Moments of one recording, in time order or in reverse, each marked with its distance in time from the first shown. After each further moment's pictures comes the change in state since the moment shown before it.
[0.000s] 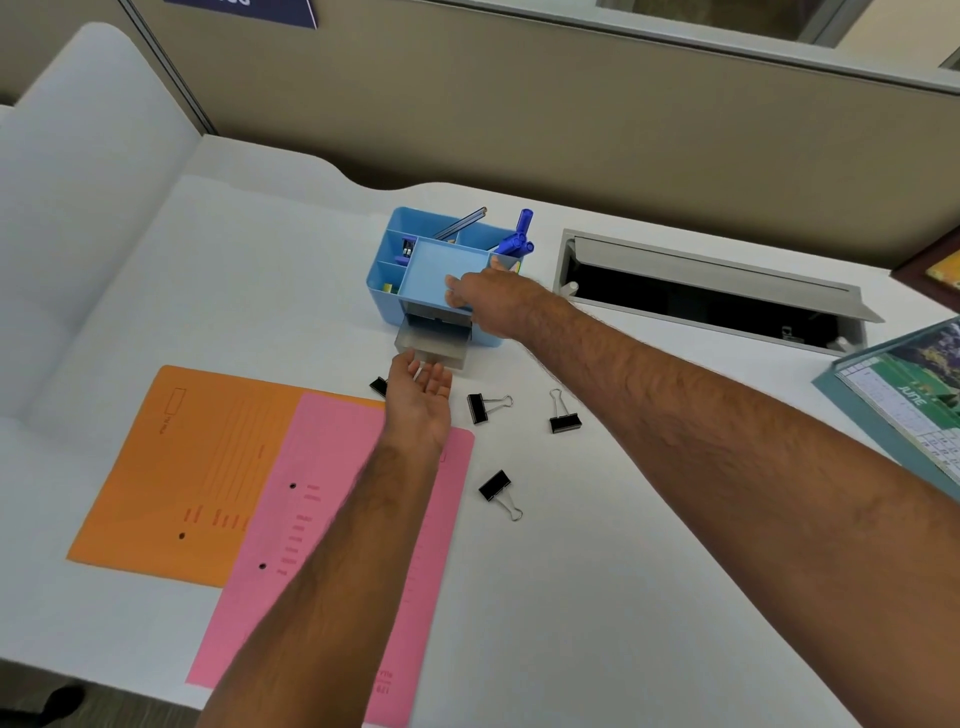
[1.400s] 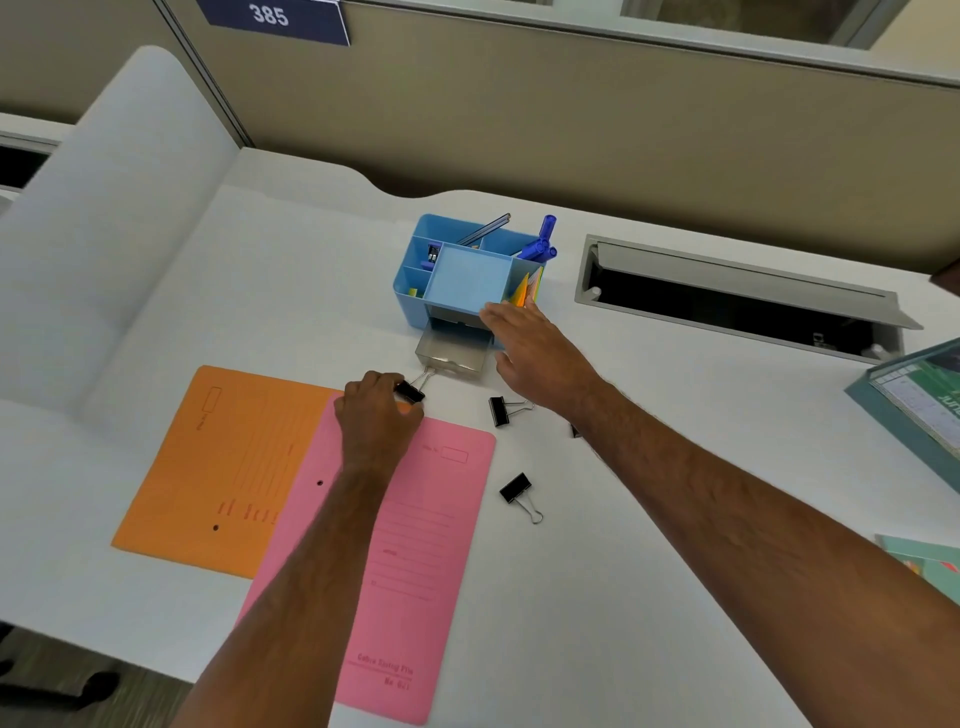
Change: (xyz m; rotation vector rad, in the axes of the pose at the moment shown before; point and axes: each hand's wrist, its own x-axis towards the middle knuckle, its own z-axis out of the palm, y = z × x) left_hand 0.012 0.060 -0.079 1.967 0.108 0.907; right_hand -0.041 -0.008 0.075 0.239 0.469 -0.045
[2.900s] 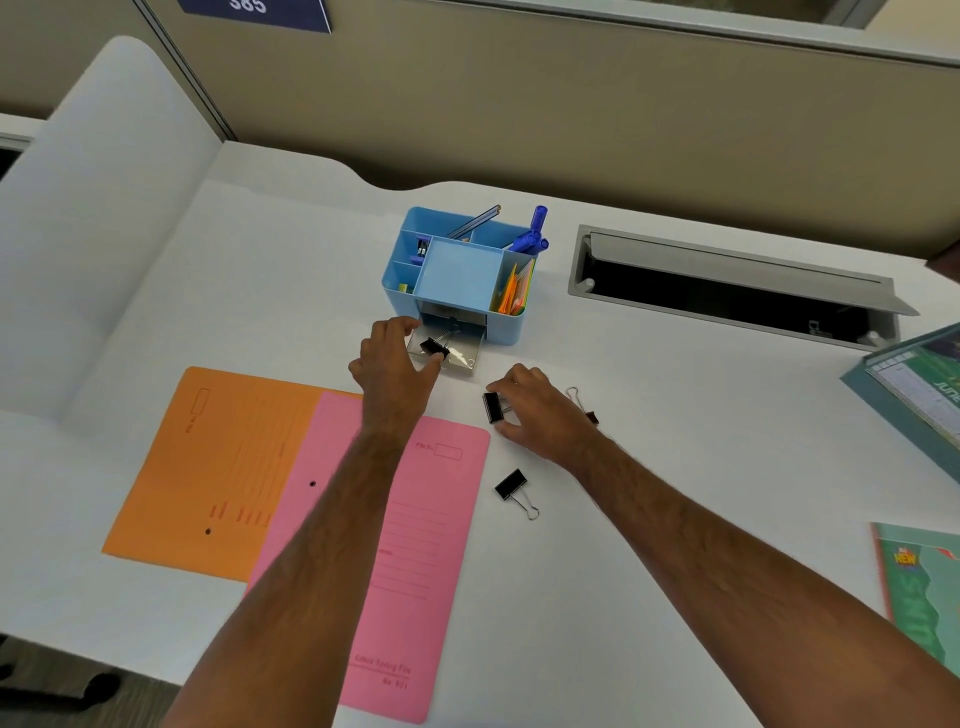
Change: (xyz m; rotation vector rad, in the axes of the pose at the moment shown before) left_hand 0.026 0.053 -0.012 -0.235 0.100 0.066; right_hand -0.057 0.011 0.063 0.168 -0.204 0.126
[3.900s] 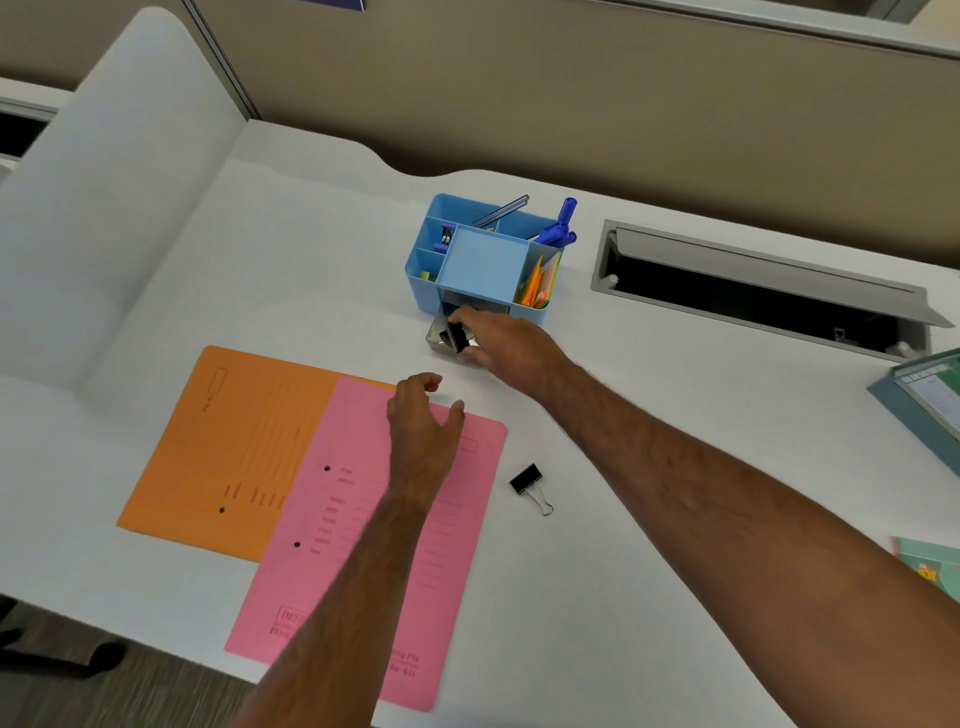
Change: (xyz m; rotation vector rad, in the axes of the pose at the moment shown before) left_hand -0.074 -0.021 0.021 -0.298 -0.061 -0.207; right_hand 0.077 -0.055 -0.042 -0.069 0.055 -0.104
